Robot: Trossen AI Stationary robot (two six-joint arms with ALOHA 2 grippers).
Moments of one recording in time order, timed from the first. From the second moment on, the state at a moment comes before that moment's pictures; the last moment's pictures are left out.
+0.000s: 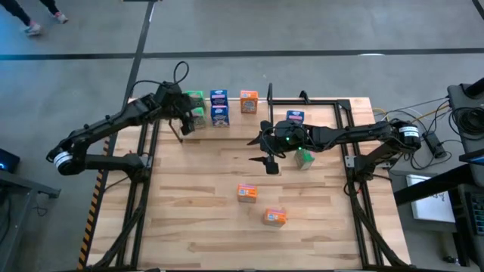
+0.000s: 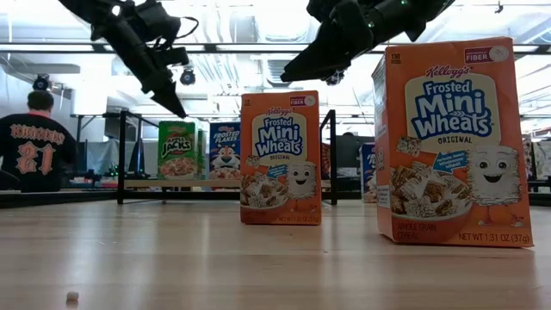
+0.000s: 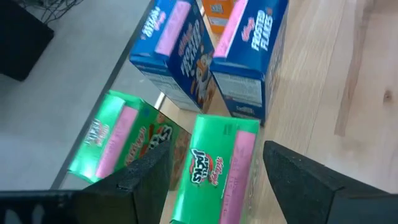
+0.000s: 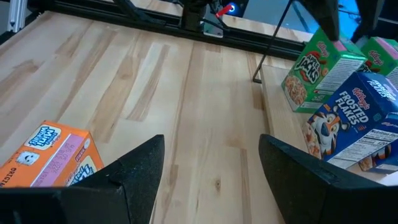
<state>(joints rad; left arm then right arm) 0.72 1.11 0.91 -0.56 -0.02 0.44 -0.12 1.47 1.00 0.03 -0.14 -0.26</state>
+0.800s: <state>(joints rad) 0.51 1.13 0.92 -0.72 -0.04 0.27 -0.13 1.47 1.00 -0.03 -0.14 -0.29</state>
